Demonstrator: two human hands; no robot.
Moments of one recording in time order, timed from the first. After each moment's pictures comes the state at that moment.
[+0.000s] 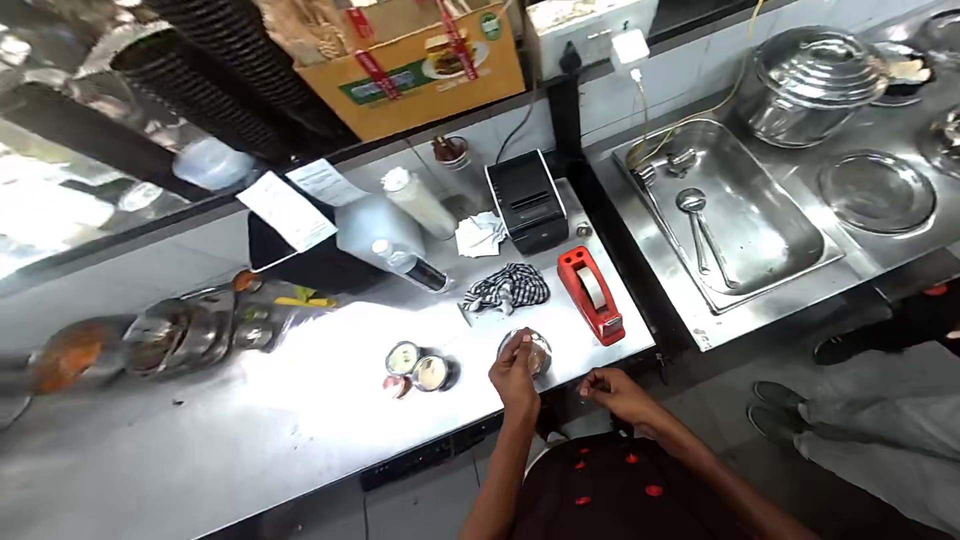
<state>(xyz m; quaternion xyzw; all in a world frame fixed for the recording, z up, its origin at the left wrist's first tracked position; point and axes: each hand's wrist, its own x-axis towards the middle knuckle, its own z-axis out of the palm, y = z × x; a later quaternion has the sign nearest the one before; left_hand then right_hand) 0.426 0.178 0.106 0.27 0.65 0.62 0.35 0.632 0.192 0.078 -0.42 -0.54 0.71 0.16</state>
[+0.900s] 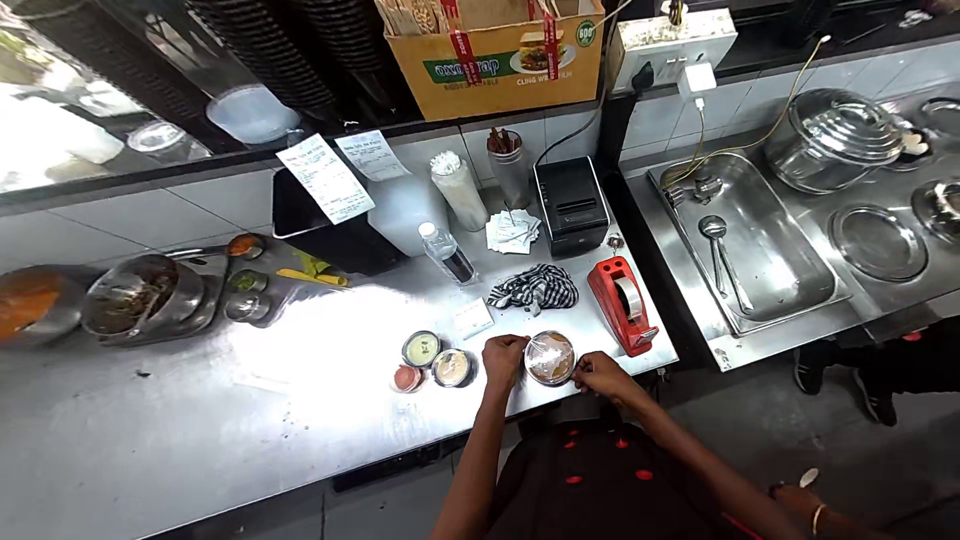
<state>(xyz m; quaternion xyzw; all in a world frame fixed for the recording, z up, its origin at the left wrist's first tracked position) 0.302 0.212 0.054 0.31 0.79 0.37 0.39 0.537 0.238 0.059 -0.53 -0.56 0.63 0.02</state>
